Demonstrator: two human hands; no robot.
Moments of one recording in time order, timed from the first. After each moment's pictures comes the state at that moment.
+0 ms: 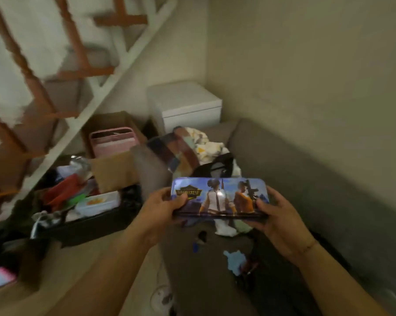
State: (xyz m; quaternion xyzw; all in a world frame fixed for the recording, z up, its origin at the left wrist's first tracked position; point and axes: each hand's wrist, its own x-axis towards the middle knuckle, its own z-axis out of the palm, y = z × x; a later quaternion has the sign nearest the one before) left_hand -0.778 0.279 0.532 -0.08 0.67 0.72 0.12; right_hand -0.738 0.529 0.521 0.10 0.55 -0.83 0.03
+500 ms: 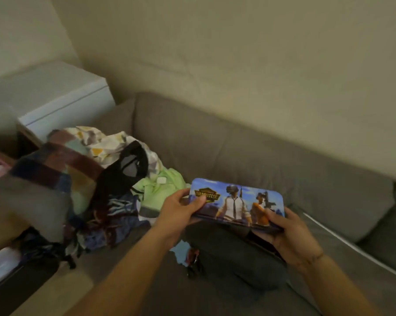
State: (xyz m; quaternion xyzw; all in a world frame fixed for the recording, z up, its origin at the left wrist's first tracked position) left_hand -0.844 0.549 0.433 0.04 0.67 0.65 0.37; right_hand -0.677 0.729 0.418 0.35 0.40 -0.84 -0.12
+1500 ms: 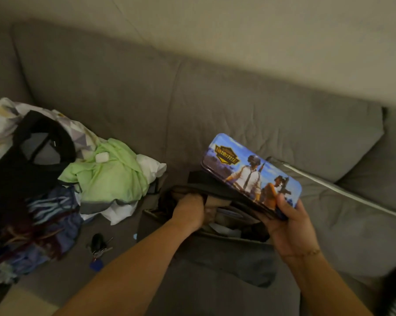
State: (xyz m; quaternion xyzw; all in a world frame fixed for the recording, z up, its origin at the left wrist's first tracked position) left_hand -0.864 0.689 0.207 0.41 0.85 0.04 0.34; right_hand -0.673 0.776 0.278 0.44 0.22 -0.79 -0.37
